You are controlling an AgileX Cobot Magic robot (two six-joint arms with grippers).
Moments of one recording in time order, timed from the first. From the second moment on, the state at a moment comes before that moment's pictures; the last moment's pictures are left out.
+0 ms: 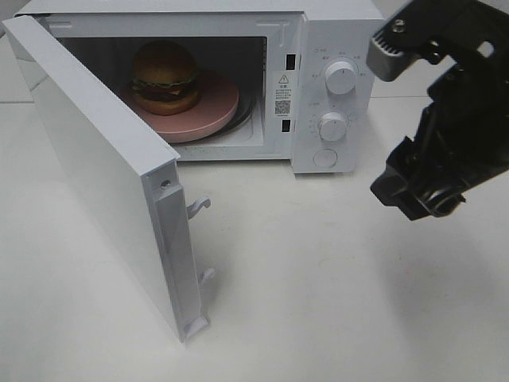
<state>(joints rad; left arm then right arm) 0.03 -0.01 -0.51 -0.10 1.07 -0.01 0.64 1.15 -0.83 -0.14 0.70 -0.04</state>
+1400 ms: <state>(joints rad) 0.03 -0.01 -0.51 -0.10 1.07 -0.01 0.49 0.49 -0.73 -0.14 1.14 0.11</state>
